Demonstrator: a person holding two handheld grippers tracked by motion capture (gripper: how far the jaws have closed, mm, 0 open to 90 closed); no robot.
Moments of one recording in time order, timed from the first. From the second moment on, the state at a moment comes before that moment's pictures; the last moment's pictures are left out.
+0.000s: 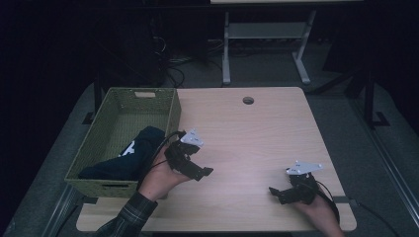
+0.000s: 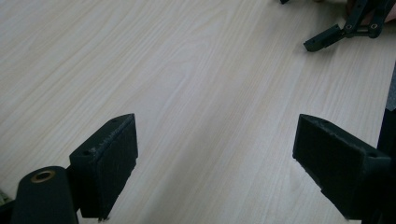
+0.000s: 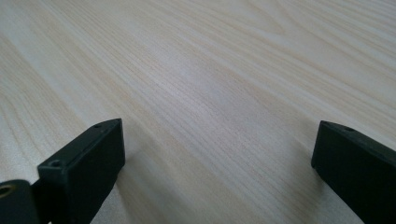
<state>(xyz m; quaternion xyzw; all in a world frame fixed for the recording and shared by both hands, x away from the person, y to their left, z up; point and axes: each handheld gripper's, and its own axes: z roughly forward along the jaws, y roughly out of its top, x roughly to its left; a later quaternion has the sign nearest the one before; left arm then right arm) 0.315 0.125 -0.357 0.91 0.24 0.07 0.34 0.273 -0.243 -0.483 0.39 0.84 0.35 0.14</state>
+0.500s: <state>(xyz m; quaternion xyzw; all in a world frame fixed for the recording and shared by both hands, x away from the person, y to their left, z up) 0.321 0.131 -0.344 0.91 0.24 0.07 0.33 0.273 -0.243 -0.483 0.39 0.84 0.35 0.14</state>
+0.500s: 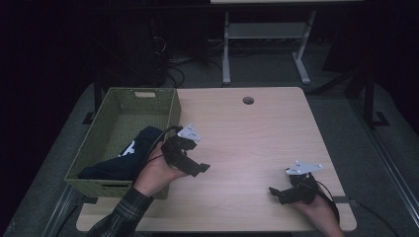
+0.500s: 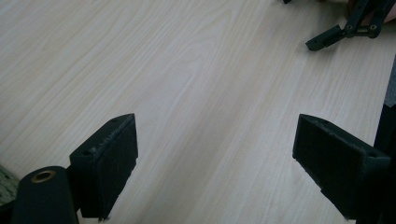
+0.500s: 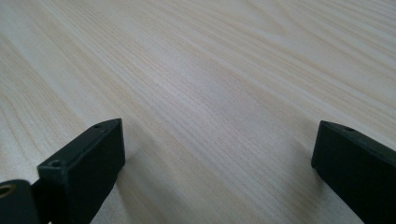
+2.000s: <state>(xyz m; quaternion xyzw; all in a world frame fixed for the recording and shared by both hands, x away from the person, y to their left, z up) 0.338 0.190 -0.317 0.91 0.28 0.08 0.30 0.273 -0.243 -0.483 0.39 0.84 0.35 0.14</state>
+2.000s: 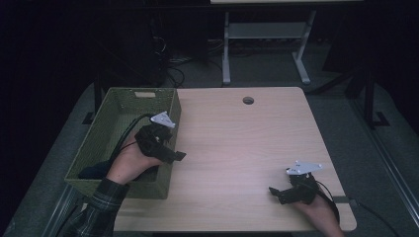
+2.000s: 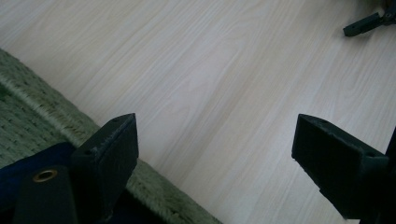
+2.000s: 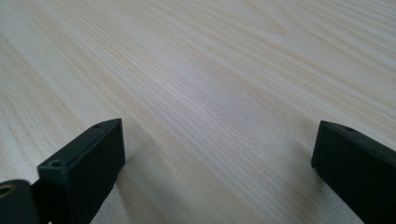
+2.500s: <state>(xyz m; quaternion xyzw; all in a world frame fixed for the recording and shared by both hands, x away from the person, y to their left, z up) 0.339 0.211 -0.314 0.90 0.30 0.09 0.30 0.273 -0.243 -0.483 0.39 0.84 0.35 0.14</state>
